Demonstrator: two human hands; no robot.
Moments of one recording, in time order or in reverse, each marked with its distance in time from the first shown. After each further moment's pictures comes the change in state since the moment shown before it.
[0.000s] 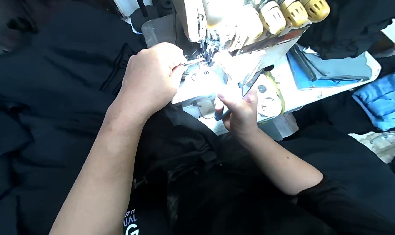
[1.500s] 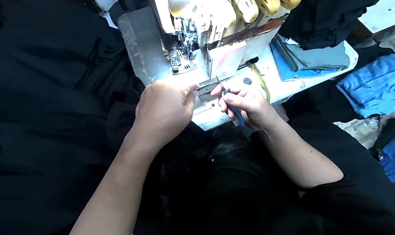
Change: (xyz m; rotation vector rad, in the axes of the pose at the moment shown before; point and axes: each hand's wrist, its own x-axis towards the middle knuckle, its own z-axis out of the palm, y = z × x) left_hand -0.030 0.054 0.036 -0.077 -0.014 0.003; right_hand -0.008 -0.014 -0.094 -0.108 -0.375 0.478
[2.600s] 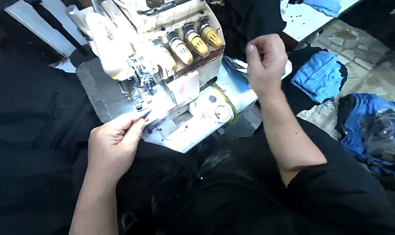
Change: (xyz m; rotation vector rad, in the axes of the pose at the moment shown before) left_hand -0.010 -0.040 0.005 -0.342 0.143 -0.082; right_hand 0.001 -0.077 -0.101 -1.306 0.846 -0.435
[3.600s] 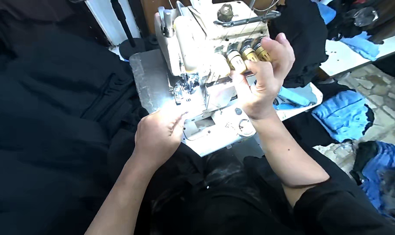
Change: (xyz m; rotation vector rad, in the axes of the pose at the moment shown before) left_hand 0.002 0.008 0.013 0.226 0.097 0.149; right_hand 0.011 -0.066 0.077 0.140 0.322 -0.510
